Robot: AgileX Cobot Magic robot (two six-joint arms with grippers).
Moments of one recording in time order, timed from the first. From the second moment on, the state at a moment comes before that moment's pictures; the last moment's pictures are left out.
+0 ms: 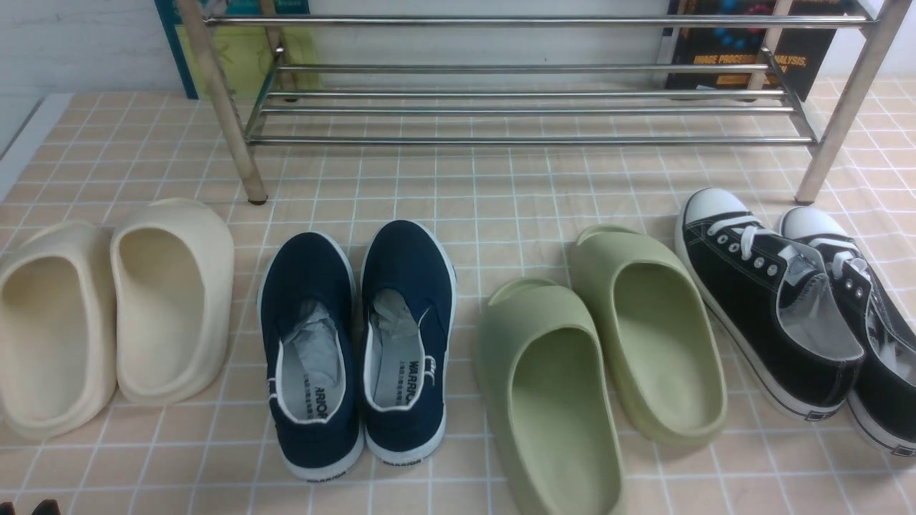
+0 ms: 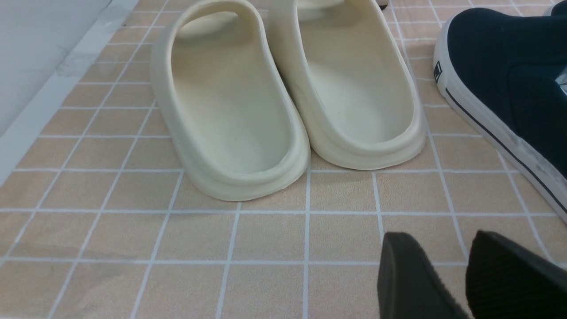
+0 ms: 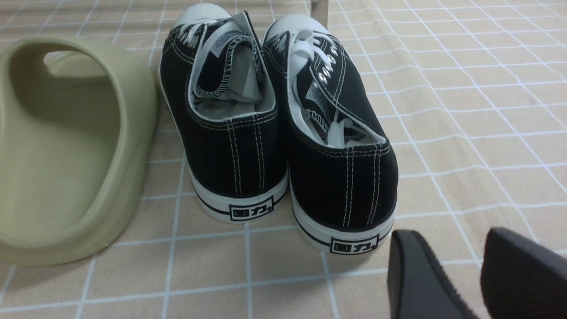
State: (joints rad) right arm -0.07 -0.01 0.02 -0.08 0.36 0.14; left arm -0.01 -0.01 0.02 0.14 0.37 -0.09
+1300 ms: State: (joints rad) right arm -0.07 -0.01 0.02 -0.08 0.36 0.14; left arm -0.01 0.11 -0.42 -0.08 0.62 -0.43
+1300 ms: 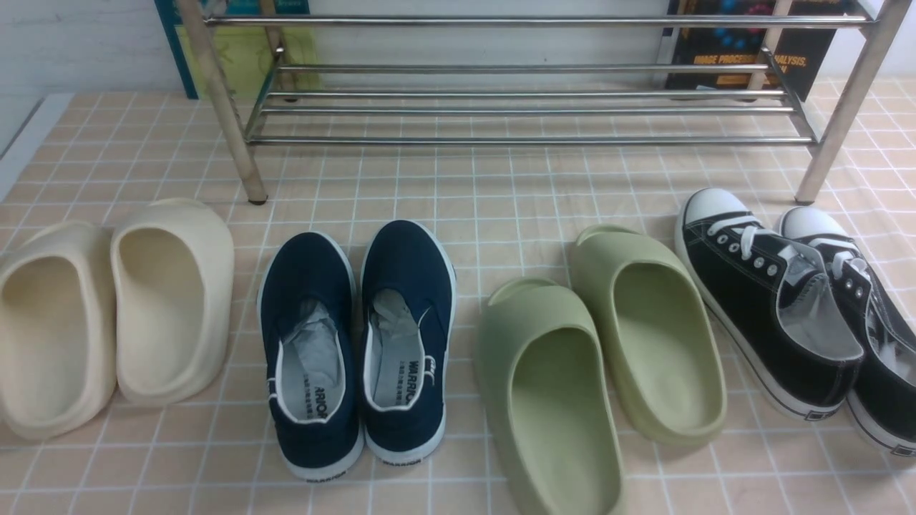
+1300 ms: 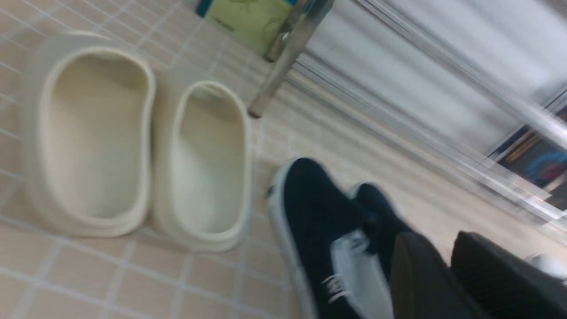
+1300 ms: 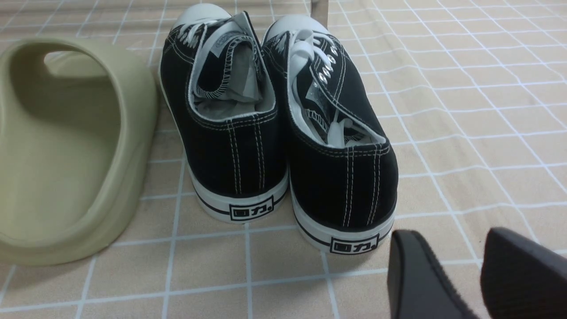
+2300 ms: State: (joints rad) right arm -0.07 -0.01 0.02 -0.08 0.36 0.14; left arm -0.38 1.39 -0.93 0.18 0.81 -0.50
